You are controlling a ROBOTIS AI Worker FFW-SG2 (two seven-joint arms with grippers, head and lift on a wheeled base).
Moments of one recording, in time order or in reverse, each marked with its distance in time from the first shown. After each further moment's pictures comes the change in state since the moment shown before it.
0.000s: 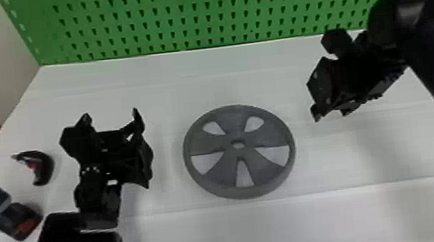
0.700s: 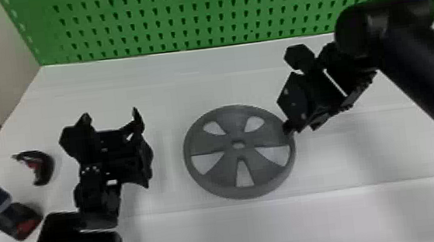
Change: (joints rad) left arm 0.000 0.001 0.000 -0.001 0.000 0.000 0.000; right arm -0.040 0.000 0.224 0.001 -0.236 0.000 0.000
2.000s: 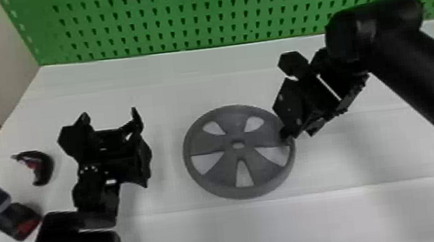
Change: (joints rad) left arm 0.000 0.005 0.001 -0.007 0.003 0.011 0.000; right arm -0.026 0.019 0.056 0.054 -0.021 0.000 0.001
